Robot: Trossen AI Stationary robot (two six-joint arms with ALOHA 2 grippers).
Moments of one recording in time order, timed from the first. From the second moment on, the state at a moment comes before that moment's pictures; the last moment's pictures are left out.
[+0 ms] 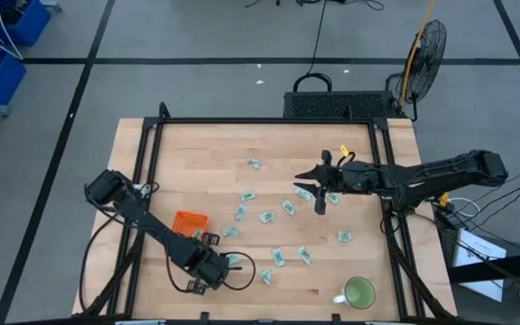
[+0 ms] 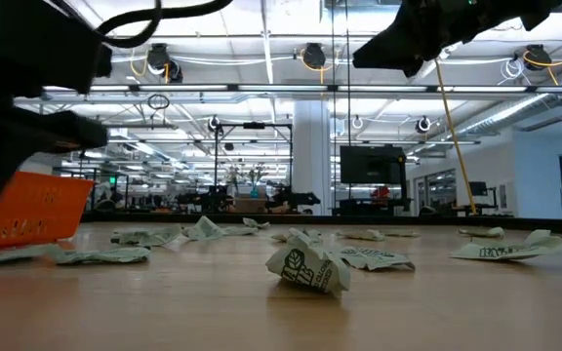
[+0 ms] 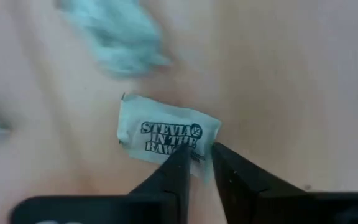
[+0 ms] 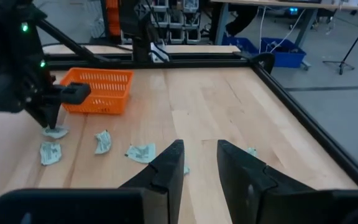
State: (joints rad) left arm -0.61 1.83 1.10 -0.68 -0.05 -0.39; right arm 0.05 1.05 0.64 0.09 0.23 0.01
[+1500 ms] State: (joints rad) left arm -0.43 1.39 0.77 -0.88 -0.02 -0.77; right arm 0.05 1.05 0.56 0.12 0.23 0.07
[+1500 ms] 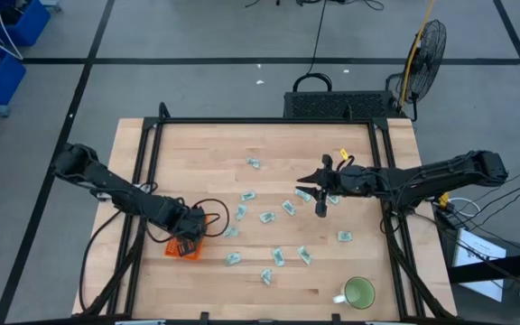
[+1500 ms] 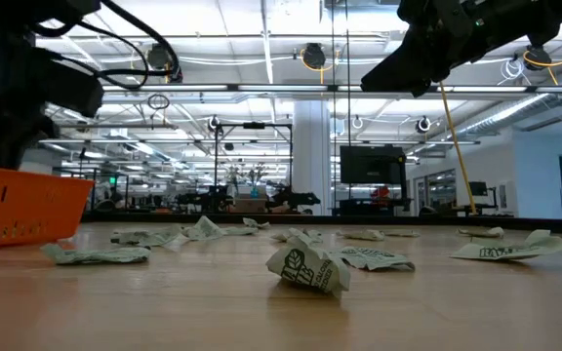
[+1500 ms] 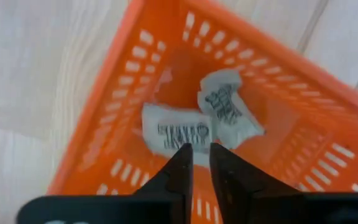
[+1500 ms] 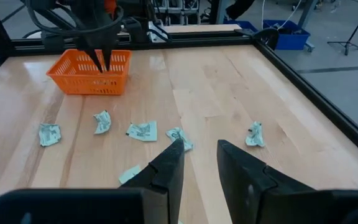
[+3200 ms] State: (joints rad) left arm 0.35 1.94 1.23 -0.41 -0.21 -0.11; right arm 0.05 1.05 0.56 0.14 0.23 0.02
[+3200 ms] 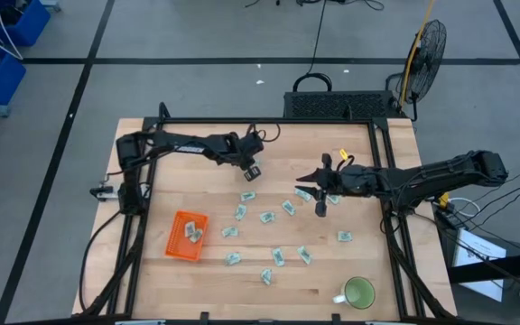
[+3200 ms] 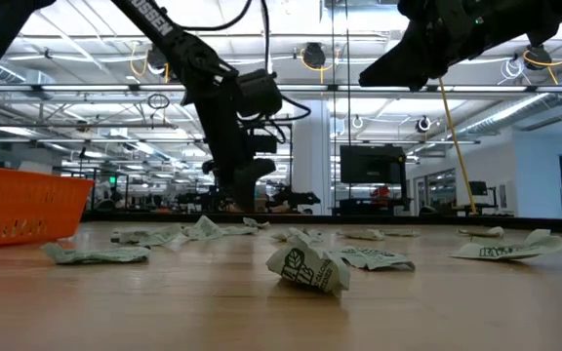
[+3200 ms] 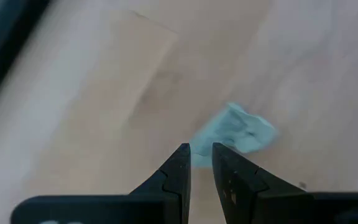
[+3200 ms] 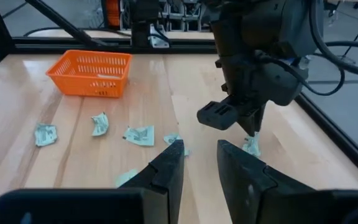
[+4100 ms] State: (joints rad) left arm 0.37 1.95 1.23 -0.44 -0.08 -0.17; right arm 0.05 1.05 0.56 0.09 0.23 0.09
